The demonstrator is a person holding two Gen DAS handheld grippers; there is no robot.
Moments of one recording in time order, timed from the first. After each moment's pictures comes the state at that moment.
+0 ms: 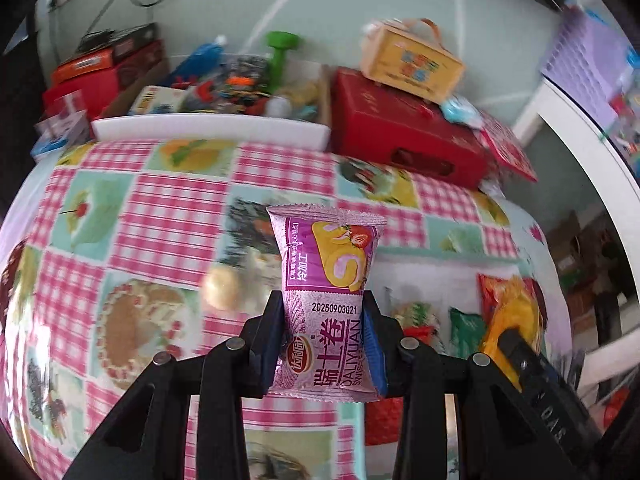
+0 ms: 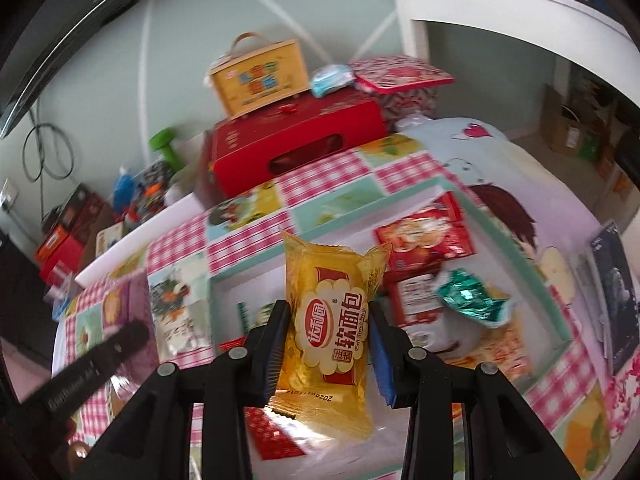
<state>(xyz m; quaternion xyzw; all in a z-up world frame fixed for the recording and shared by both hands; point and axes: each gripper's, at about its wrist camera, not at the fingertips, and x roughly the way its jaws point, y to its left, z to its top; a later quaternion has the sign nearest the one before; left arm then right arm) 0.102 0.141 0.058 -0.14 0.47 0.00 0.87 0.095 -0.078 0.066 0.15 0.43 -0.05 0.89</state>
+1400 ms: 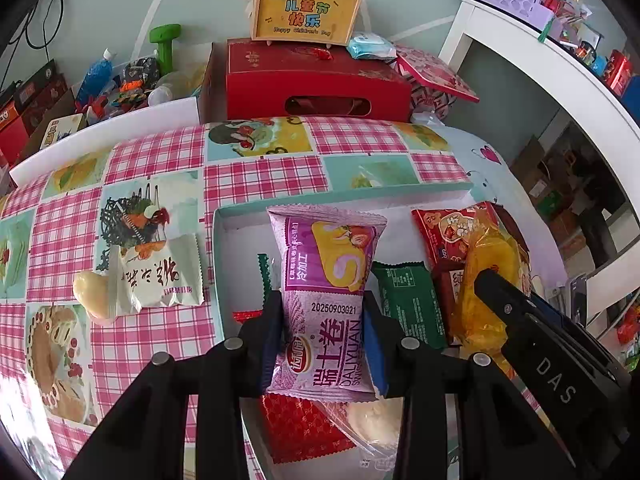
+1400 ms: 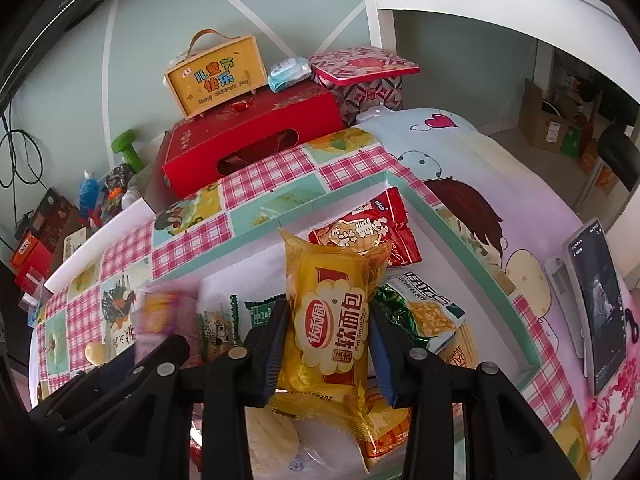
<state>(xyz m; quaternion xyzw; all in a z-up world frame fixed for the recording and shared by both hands) 0.118 0.047 0.025 -0.05 0.49 -0.10 0.87 0.105 -0.117 0.043 0.14 0.44 -0.08 0.88</state>
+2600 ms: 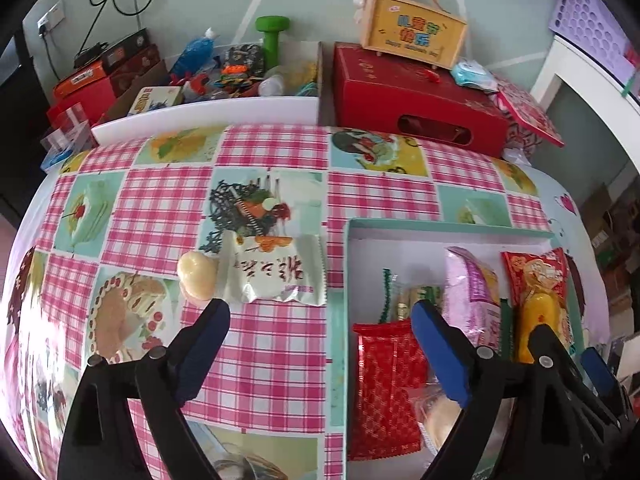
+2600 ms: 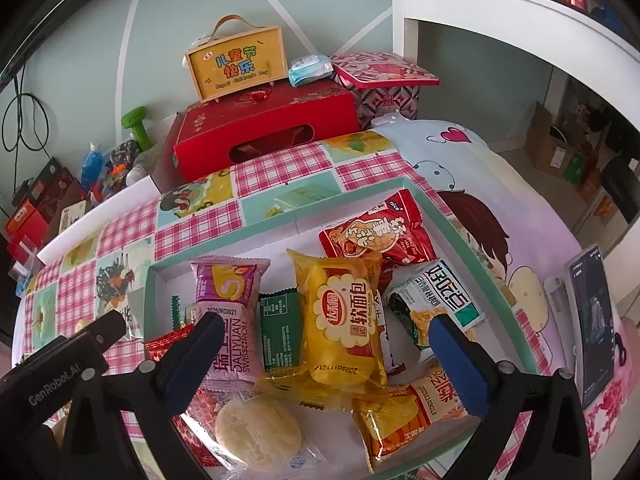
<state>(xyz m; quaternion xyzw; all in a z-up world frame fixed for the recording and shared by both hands) 0.117 0.106 0.033 -0.08 0.49 0.06 0.87 0.107 -0.098 0.044 0.08 0.45 -0.07 0.89</state>
